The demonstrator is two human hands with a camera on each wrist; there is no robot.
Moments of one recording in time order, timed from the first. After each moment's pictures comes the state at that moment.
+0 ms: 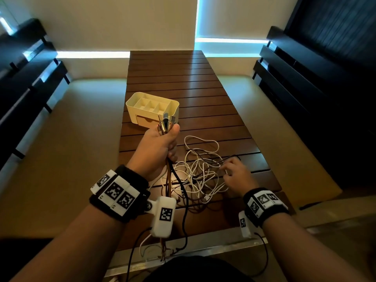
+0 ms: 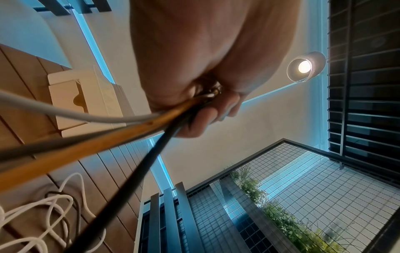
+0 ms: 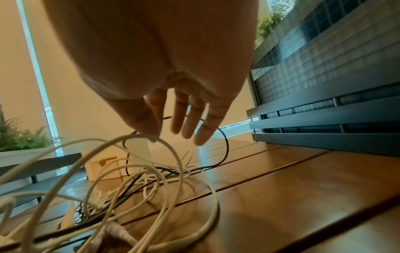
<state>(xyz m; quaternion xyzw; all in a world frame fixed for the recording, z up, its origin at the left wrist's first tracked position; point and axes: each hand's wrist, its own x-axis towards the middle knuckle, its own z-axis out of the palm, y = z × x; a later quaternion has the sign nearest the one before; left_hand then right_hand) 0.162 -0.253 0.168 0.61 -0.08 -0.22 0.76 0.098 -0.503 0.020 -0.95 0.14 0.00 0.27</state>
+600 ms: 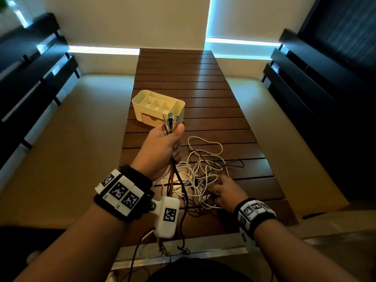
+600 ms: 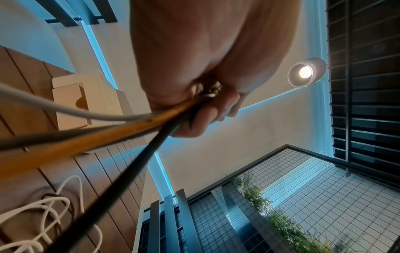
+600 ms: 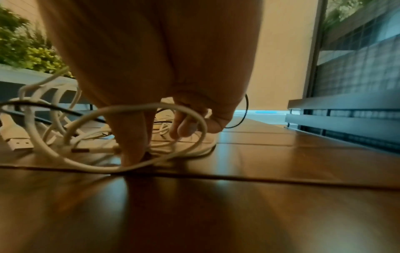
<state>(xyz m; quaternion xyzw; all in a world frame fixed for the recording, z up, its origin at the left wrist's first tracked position) 0.163 -0.261 0.164 0.60 -0.06 -0.20 0.77 0.095 -0.492 -0.017 -0.98 0.00 0.17 0.09</state>
